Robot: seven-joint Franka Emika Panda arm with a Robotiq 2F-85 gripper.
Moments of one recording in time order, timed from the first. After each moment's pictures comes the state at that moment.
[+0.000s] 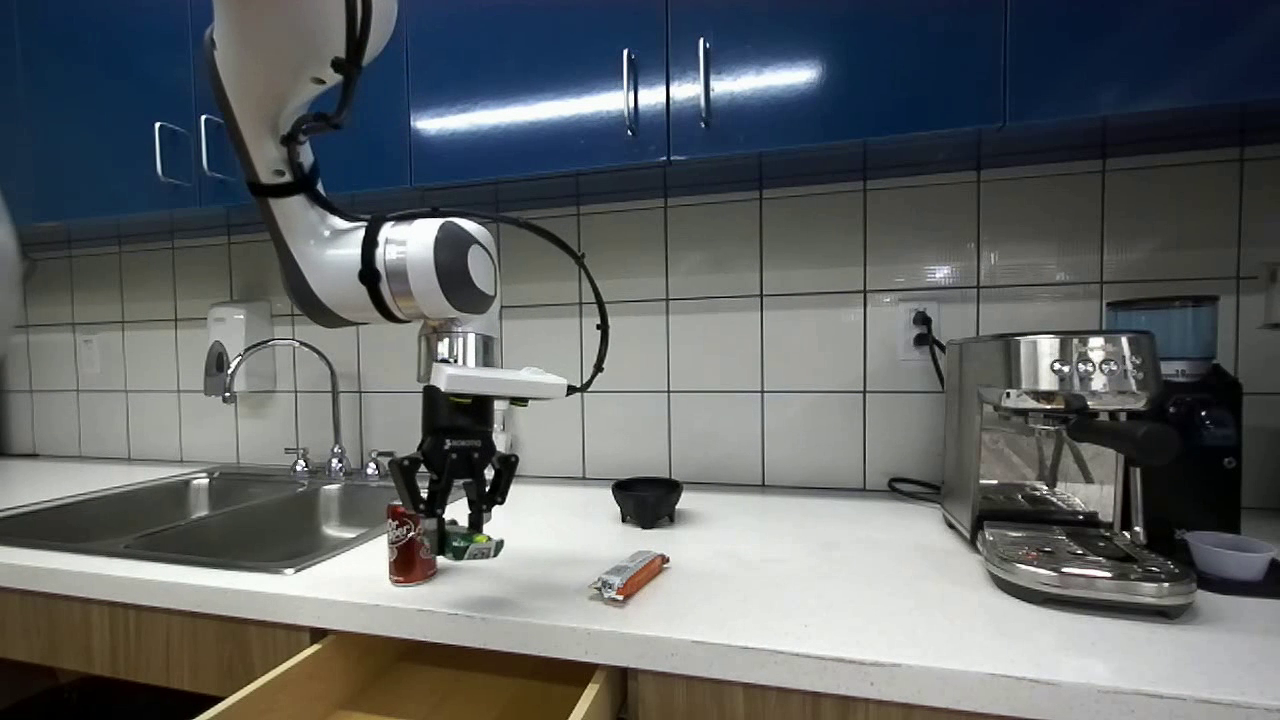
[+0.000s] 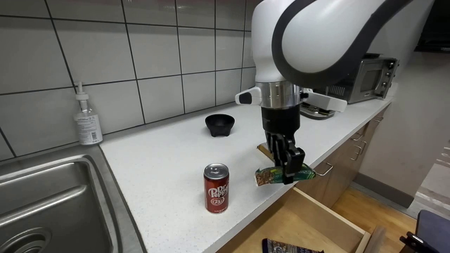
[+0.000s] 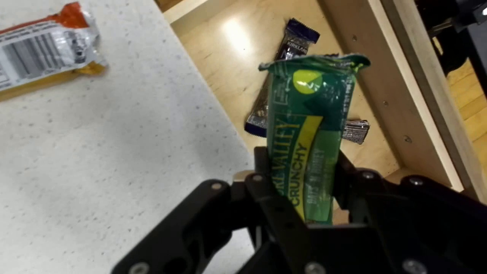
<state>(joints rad) 0.04 0.11 0.08 -2.32 -0.08 2.25 -0.88</state>
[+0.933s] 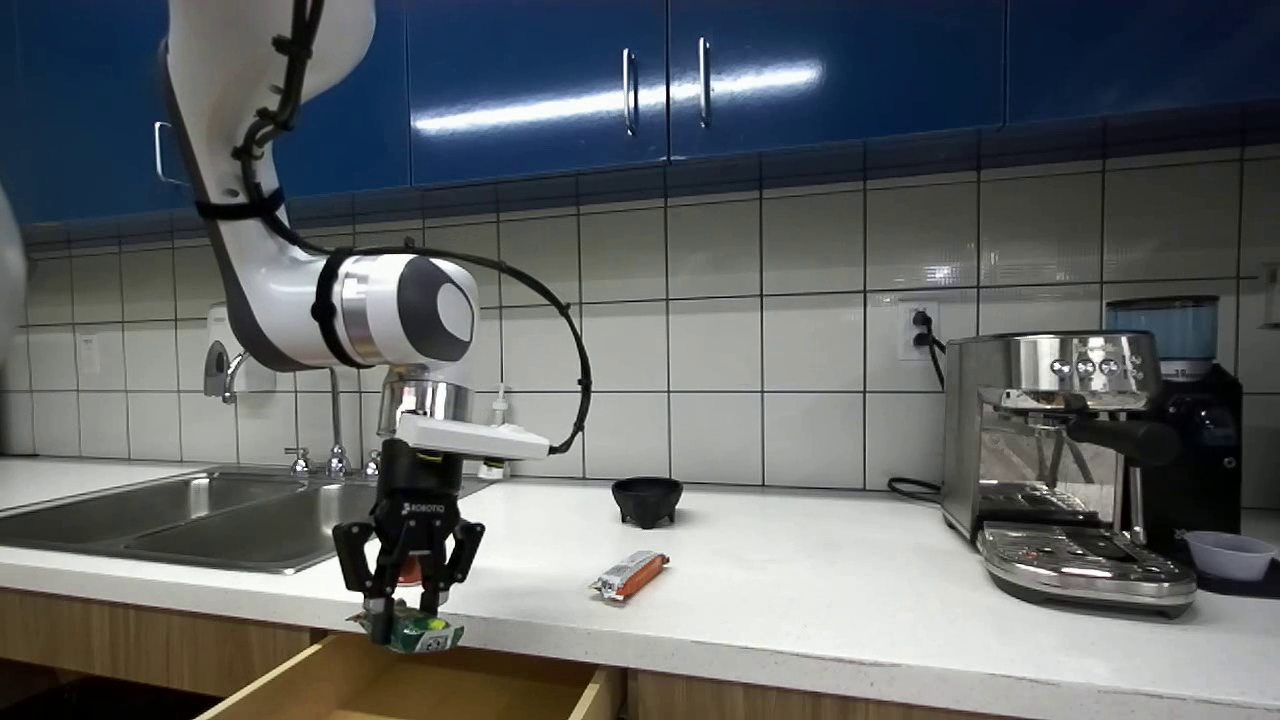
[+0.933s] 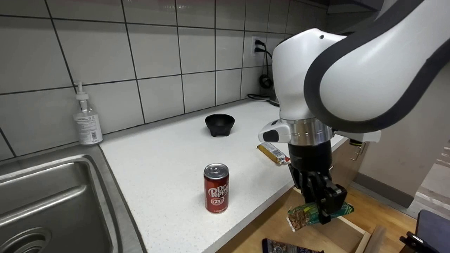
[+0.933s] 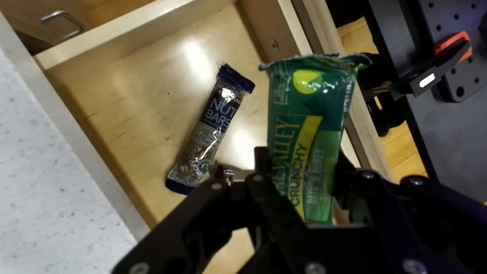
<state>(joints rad) 0.05 0.08 0.08 -2.52 -0.05 2.29 -0.99</state>
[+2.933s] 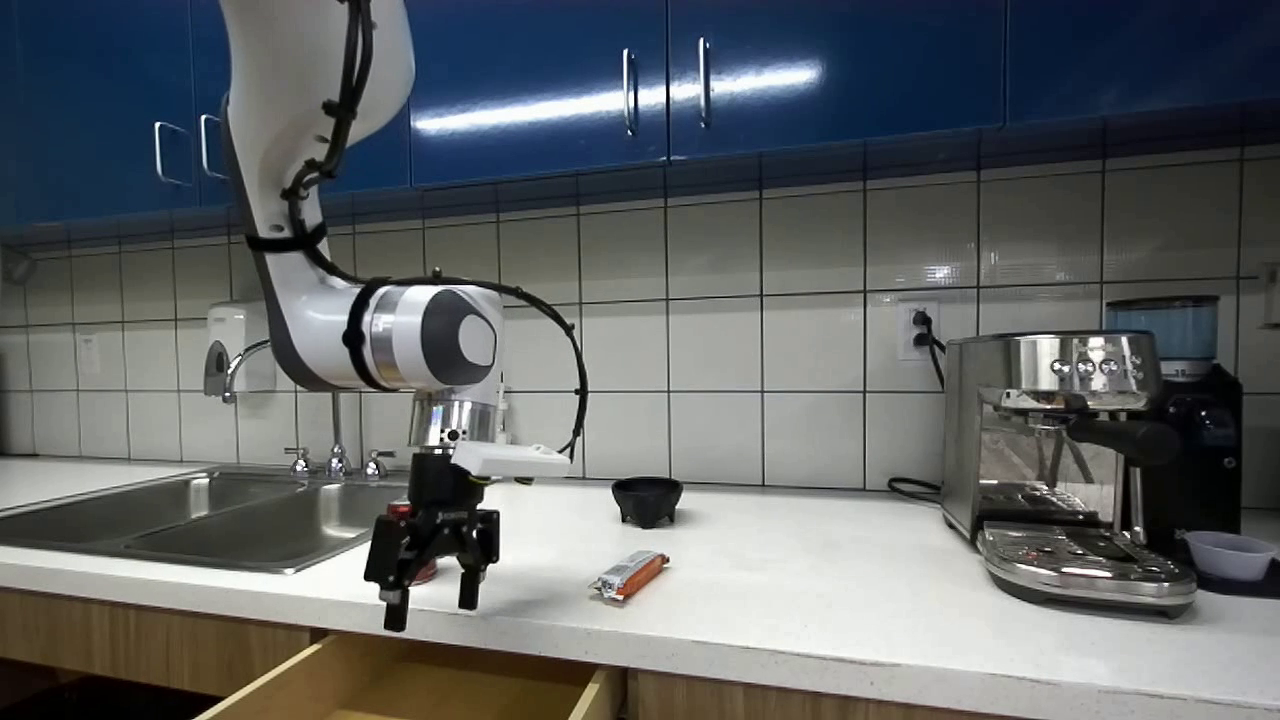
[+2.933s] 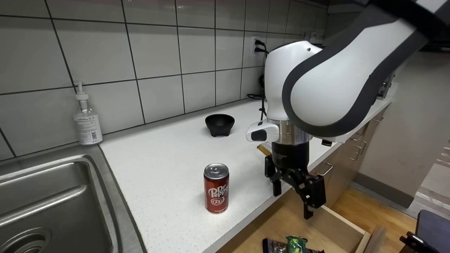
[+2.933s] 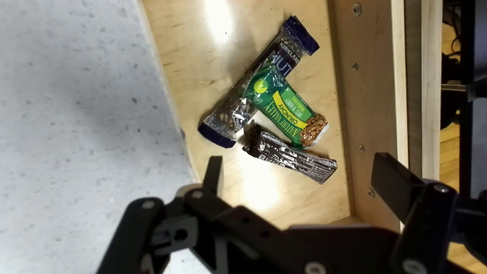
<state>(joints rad) 0.00 0.19 0.11 -2.44 0.01 2.42 -1.29</state>
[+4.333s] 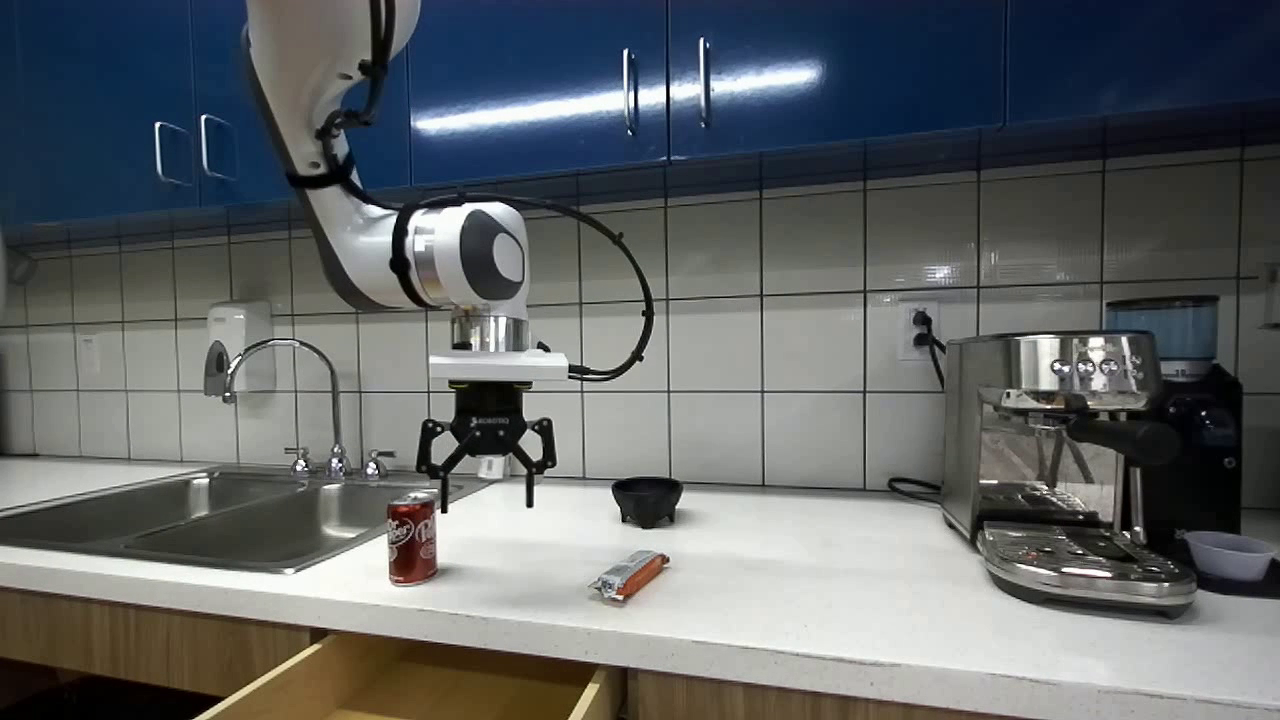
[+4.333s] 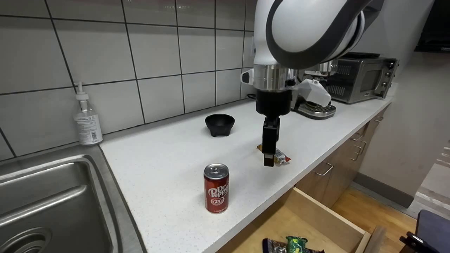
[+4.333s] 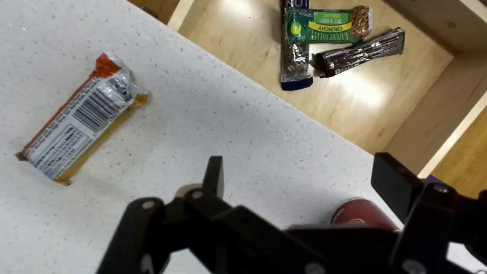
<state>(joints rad) 0.01 0.13 0.06 -2.25 -0.03 2.30 -0.50</state>
